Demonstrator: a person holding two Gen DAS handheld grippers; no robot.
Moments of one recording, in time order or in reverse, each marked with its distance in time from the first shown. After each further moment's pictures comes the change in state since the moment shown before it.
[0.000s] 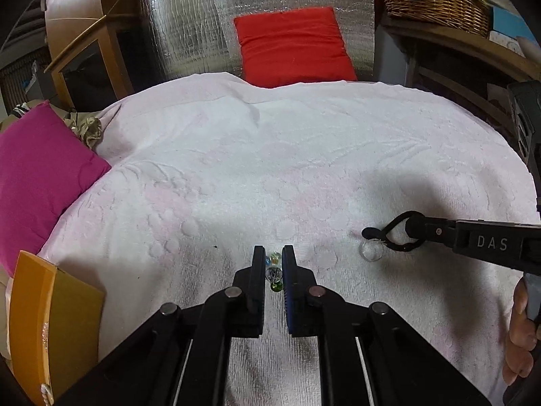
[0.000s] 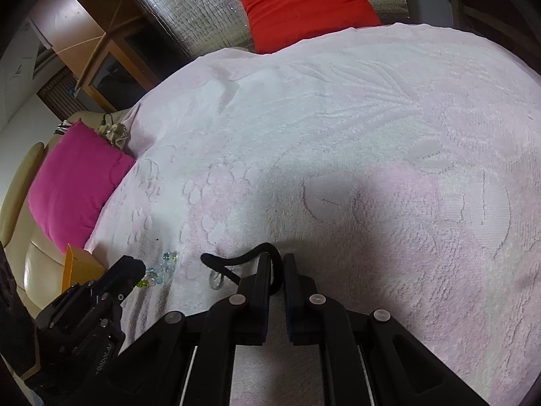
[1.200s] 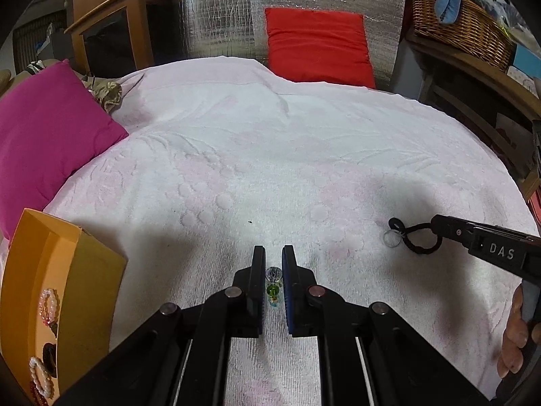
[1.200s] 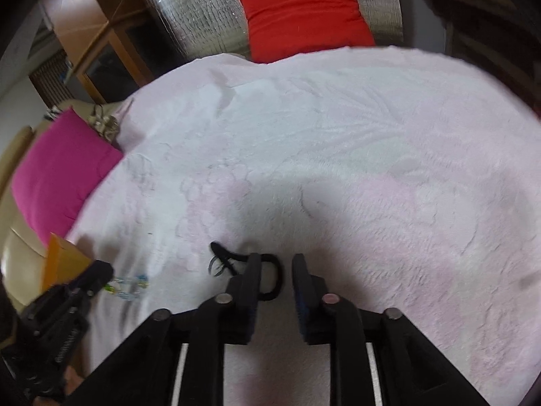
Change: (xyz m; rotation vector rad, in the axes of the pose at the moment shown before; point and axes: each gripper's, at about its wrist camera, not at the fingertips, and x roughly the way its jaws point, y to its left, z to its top) left arm -0.011 0.044 -0.013 -0.133 0.042 -0.036; right arm -0.018 0.023 -0.007 -0.096 -0.055 -0.180
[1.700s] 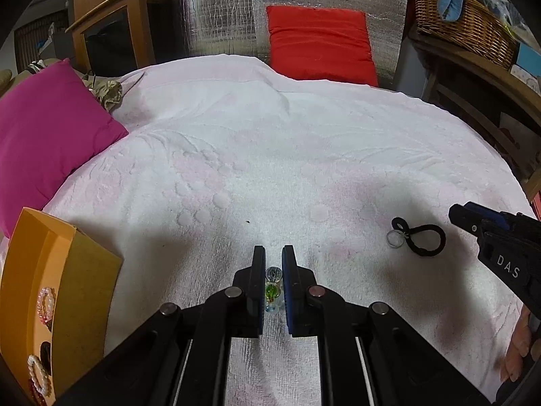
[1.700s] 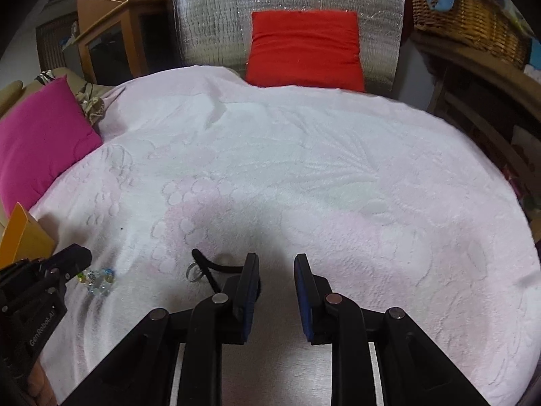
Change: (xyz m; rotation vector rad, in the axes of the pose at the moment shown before) left arm 0.005 -0.005 0.000 -0.003 0.004 0.013; right arm -0.021 0.019 -0.003 -0.151 -0.118 -0.180
